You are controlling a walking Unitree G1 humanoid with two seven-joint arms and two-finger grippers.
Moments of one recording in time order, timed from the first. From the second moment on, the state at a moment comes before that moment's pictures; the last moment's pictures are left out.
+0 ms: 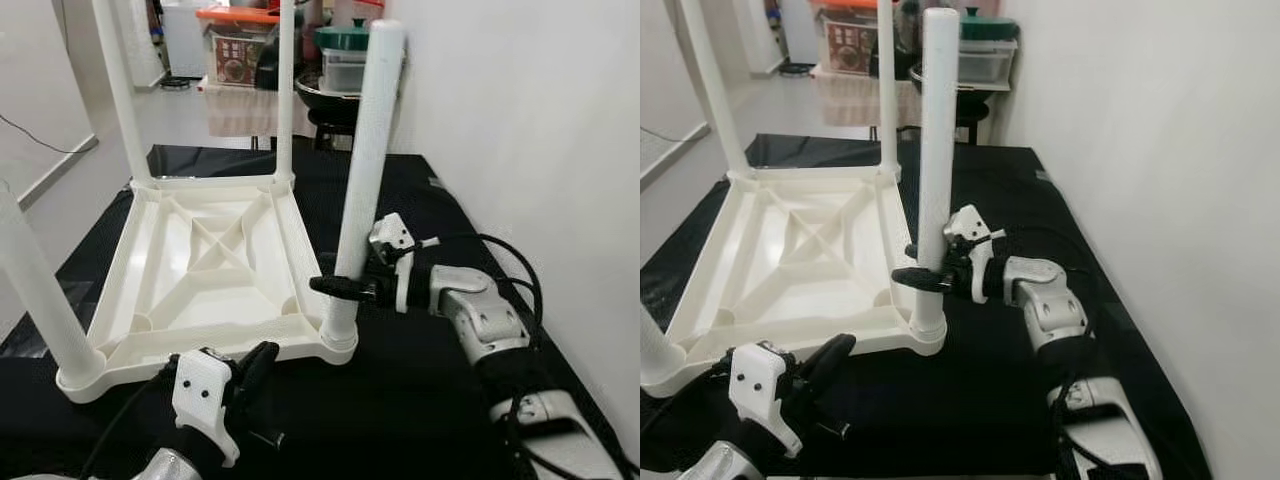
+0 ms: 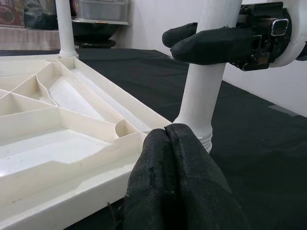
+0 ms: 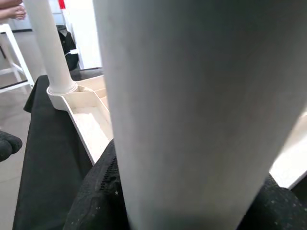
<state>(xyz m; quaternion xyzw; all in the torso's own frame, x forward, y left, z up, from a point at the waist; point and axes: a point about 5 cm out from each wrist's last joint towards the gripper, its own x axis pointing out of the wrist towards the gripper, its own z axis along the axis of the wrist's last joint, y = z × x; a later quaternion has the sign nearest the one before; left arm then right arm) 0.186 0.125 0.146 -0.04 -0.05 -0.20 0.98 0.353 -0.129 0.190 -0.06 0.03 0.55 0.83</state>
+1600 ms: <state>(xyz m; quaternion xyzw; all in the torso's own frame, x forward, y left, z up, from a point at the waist) 0.188 0.125 0.151 -0.06 -0.06 -0.21 0.97 0.329 -0.129 0.185 -0.05 0.05 0.57 0.82</state>
